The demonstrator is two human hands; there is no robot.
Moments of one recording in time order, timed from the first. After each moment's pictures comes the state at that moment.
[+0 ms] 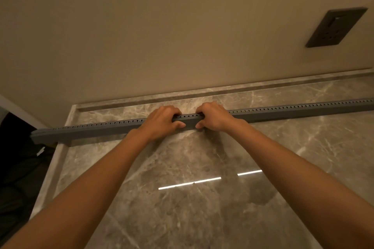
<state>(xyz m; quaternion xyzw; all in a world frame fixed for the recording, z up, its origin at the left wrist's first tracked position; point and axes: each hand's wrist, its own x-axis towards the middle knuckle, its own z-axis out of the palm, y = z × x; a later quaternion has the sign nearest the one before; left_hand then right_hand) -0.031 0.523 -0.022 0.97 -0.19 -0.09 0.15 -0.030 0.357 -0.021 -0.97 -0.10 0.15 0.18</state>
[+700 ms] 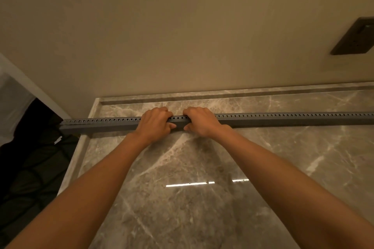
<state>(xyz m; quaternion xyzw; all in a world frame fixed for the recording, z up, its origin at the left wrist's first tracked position) -0.048 0.574 -0.022 0.99 -0.12 -0.04 0.07 -0.036 0.426 -0.023 -0.96 -0.19 0.11 0.15</state>
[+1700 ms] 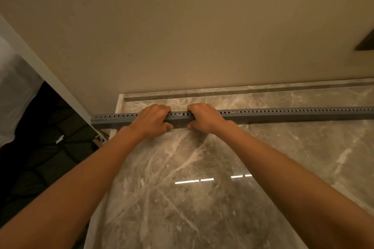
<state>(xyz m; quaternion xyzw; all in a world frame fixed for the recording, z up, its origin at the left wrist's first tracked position) -0.043 0.666 -0.024 0.98 -0.18 -0.08 0.05 -0.039 0.501 -0.018 -0.97 -0.19 0.12 0.11</state>
